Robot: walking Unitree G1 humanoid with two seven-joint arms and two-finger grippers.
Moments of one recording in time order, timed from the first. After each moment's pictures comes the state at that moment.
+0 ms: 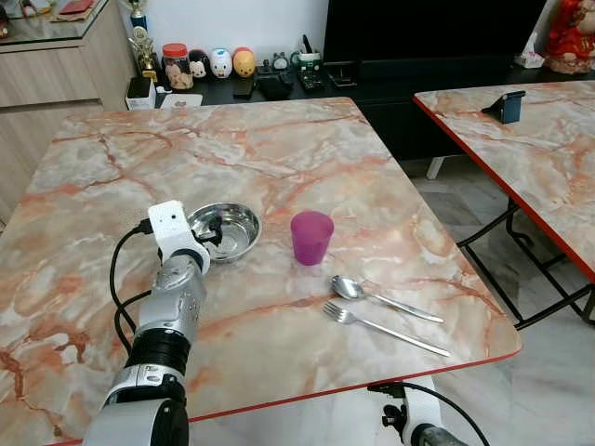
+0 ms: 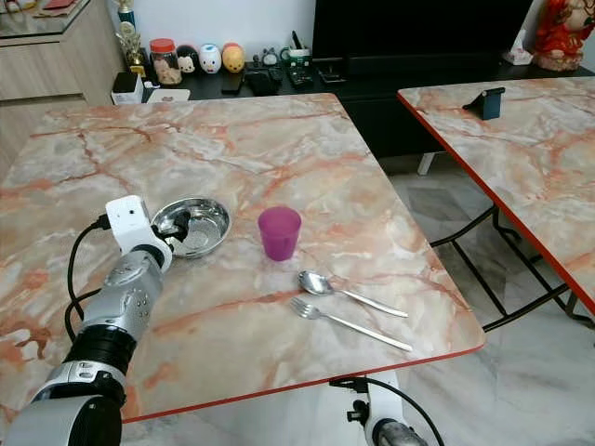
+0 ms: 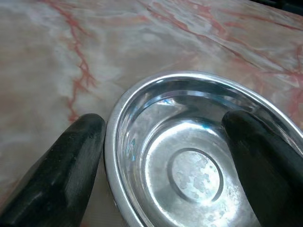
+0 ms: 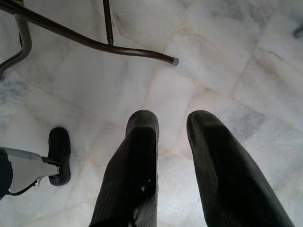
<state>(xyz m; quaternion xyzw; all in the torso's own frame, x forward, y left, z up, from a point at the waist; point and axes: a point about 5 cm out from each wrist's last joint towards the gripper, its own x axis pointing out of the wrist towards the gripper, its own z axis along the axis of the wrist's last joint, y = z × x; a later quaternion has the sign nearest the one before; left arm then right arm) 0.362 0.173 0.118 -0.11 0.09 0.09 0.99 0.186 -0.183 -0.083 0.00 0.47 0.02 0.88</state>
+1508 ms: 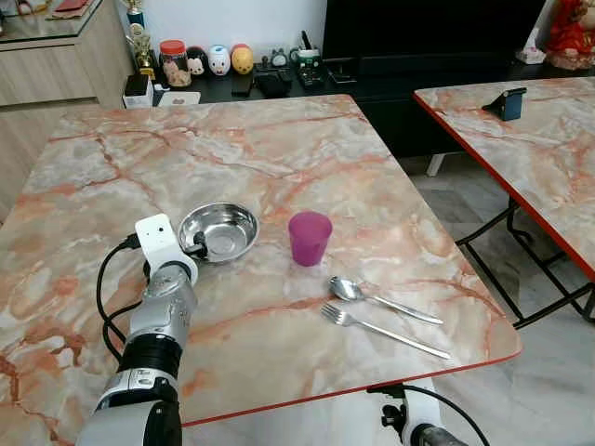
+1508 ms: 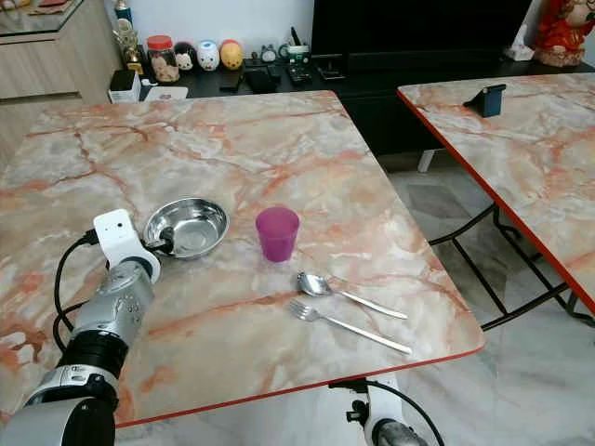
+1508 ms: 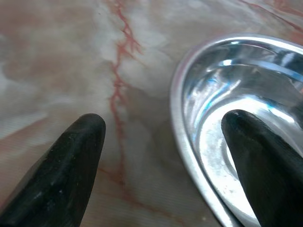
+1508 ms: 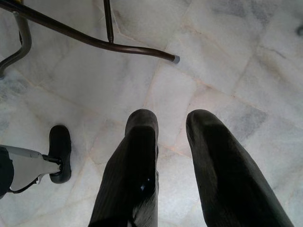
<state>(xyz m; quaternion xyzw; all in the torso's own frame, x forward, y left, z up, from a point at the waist) 0.355 0.190 0.100 -0.11 0.14 0.15 0.97 0.186 -0.183 -0.084 0.01 0.47 0.02 0.88</state>
